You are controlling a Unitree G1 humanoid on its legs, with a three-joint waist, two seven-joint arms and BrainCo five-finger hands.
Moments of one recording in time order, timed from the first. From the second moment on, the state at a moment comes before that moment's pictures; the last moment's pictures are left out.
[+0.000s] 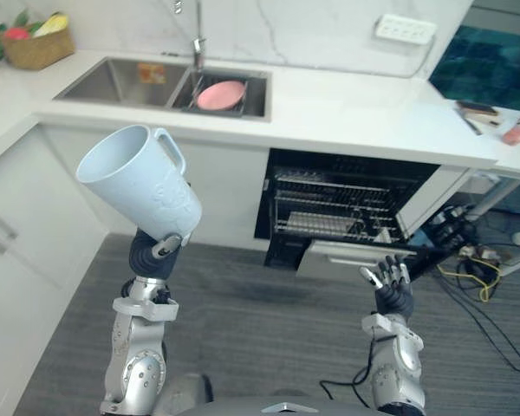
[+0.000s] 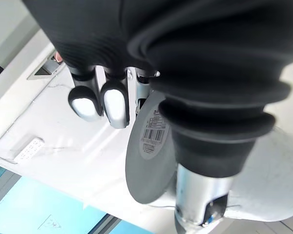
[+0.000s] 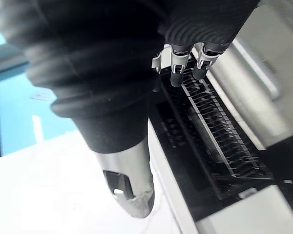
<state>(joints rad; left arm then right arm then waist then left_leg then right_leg) 0.21 0.05 -0.11 -0.33 -0.78 -0.23 -0.33 0.13 -0.01 -0.32 0.18 0.49 -0.28 0.04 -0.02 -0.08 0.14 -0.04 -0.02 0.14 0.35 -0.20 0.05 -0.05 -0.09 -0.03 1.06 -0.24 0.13</state>
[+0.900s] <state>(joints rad) 0.18 0.06 -0.23 -0.32 -0.76 -0.15 -0.32 0.15 -0.06 -0.45 -0.25 0.35 -0.28 -0.27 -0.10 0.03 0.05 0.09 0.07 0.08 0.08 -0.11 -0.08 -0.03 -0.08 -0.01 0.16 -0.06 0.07</state>
